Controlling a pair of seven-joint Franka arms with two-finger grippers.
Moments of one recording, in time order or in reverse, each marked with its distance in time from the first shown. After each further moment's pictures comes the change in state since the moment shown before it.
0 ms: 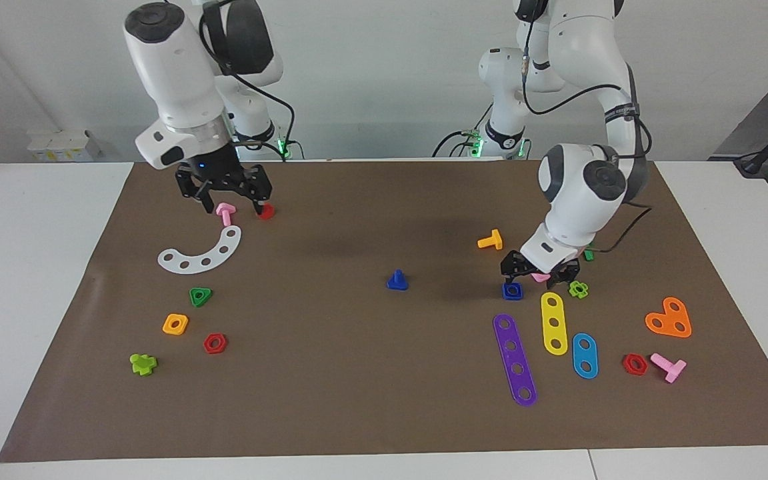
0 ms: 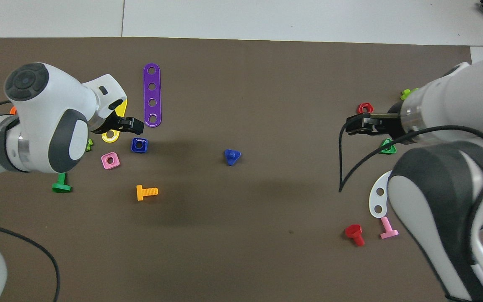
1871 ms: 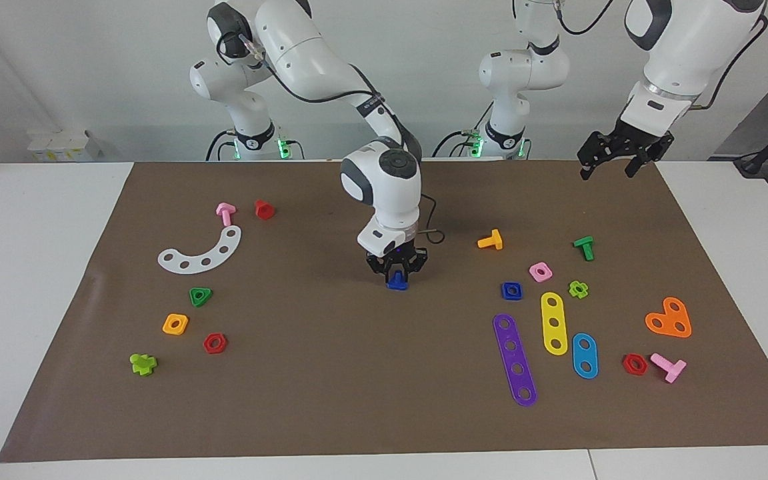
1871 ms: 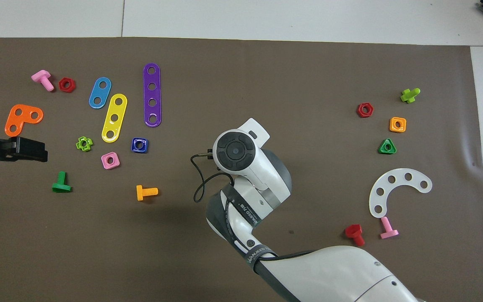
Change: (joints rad) left arm 0.189 -0.371 -0.065 0.065 0.078 -0.490 -0.096; right arm 0.386 0.489 0.002 0.078 -0.084 0.424 0.337
